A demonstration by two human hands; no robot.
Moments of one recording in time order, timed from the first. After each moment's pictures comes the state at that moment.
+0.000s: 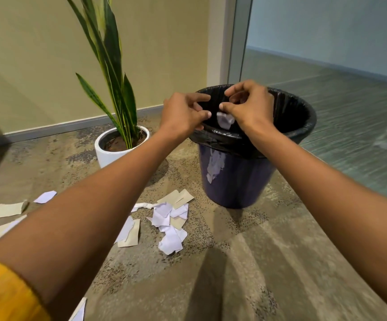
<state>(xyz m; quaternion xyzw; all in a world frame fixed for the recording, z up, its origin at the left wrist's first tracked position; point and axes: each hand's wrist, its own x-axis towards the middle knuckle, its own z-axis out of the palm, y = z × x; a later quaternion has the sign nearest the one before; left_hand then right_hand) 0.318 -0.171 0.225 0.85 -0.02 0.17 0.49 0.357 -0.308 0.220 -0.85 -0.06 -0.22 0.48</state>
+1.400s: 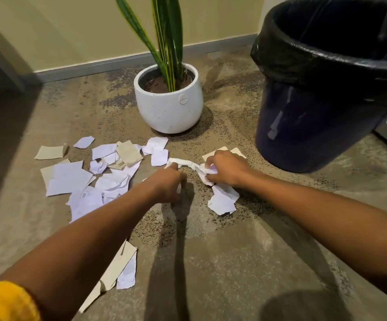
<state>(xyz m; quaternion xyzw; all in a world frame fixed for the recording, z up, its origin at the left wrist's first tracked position) 0.245 -0.013 0.007 0.97 -0.03 -0.22 0.04 0.323 -0.180 0.000 -0.94 -0.31 0.14 0.06</state>
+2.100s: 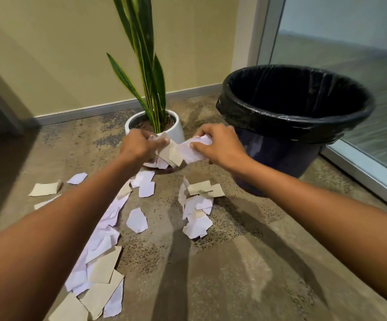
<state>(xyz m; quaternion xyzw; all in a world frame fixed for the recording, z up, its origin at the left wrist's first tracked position) 0.270 -0.026 0.149 0.84 0.22 0.08 0.49 0.310 -0.204 0.140 -0.90 -0.23 -0.05 0.37</state>
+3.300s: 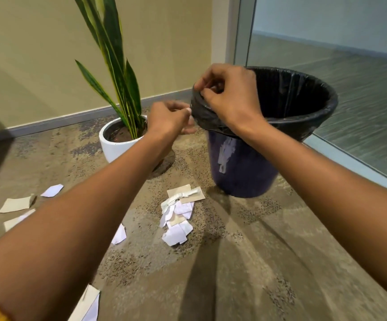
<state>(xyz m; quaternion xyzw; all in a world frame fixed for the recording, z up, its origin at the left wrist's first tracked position) 0.308 -0.137 0.191 0.76 0.10 0.12 0.63 0.327 -0.260 0.217 -0.84 -0.22 -0.25 0.44</state>
